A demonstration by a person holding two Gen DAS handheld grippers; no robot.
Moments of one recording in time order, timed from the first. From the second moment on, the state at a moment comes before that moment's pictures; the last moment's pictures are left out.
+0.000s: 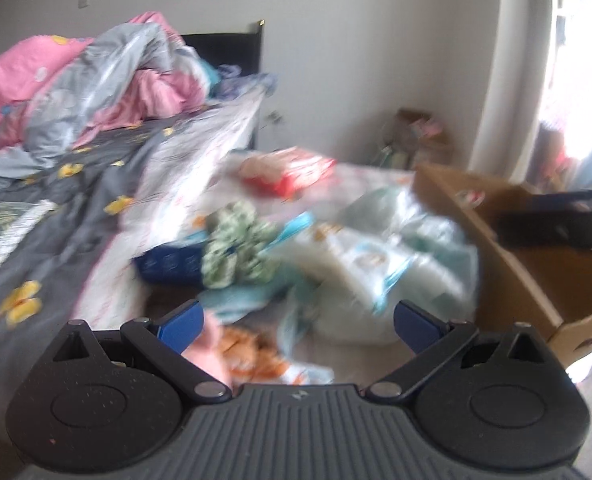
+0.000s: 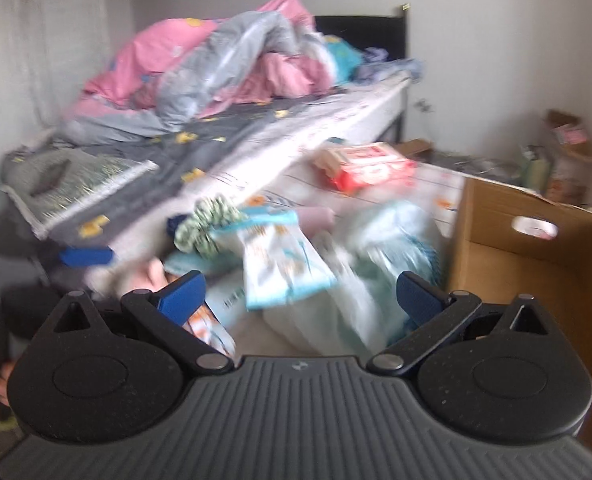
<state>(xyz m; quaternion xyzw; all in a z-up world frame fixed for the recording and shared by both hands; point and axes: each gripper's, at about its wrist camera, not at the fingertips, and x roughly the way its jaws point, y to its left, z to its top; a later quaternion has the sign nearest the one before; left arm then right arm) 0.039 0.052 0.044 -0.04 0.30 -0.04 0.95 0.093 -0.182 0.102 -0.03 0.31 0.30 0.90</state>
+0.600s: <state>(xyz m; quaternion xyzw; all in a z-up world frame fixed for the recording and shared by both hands) 0.135 0.058 0.015 -0.19 0.37 -0.07 0.91 0.305 -0.127 0.007 0.08 0.54 0.45 0.71</state>
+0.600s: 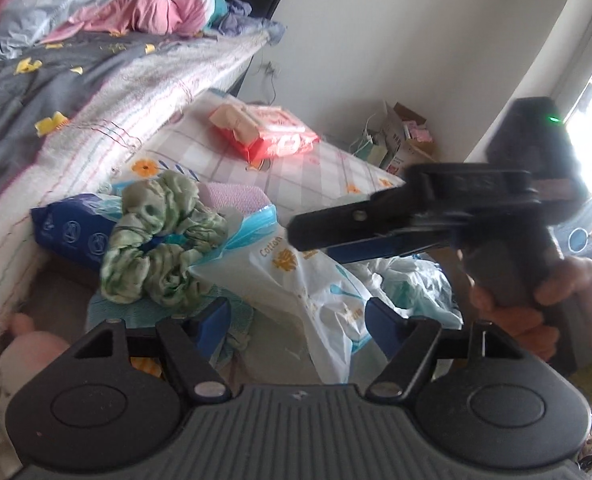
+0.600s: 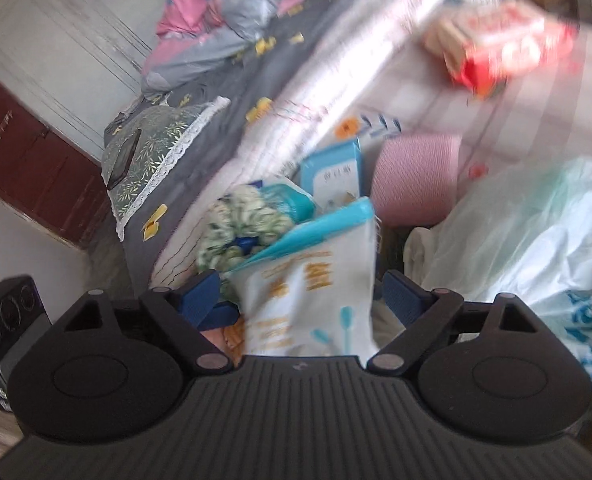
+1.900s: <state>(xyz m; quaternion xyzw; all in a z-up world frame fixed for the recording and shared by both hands) 0.107 -0.024 0.116 -0.05 0.30 -0.16 0.94 0.233 -0.255 0.109 0.21 0.41 0.46 0.76</state>
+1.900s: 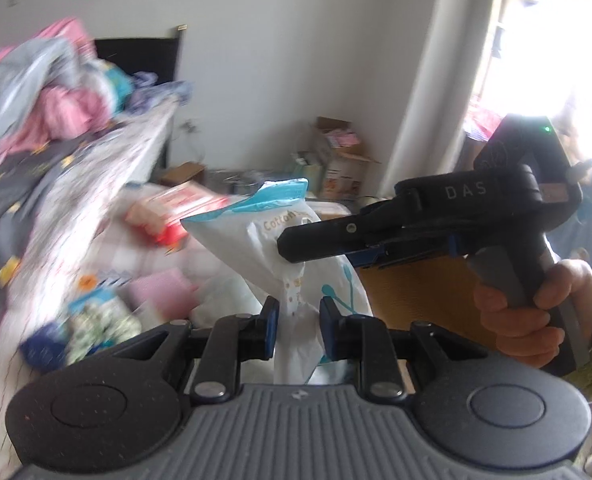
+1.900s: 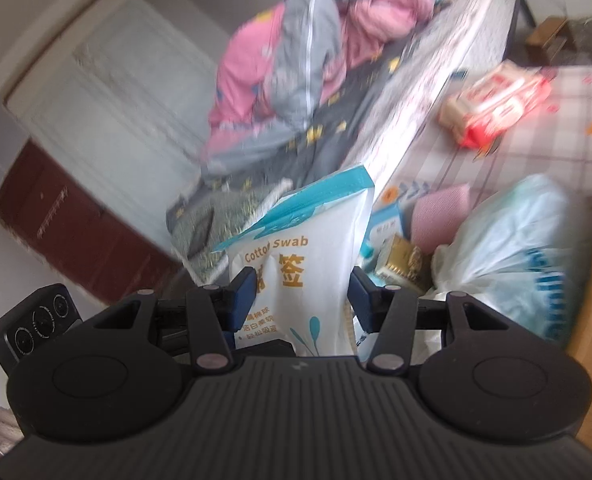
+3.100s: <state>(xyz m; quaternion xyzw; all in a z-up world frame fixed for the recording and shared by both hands) 0.286 -0.122 0.076 0.02 0.37 -0.18 0.91 0.393 -0.411 -0.082 0.28 0.51 0.18 0.80</state>
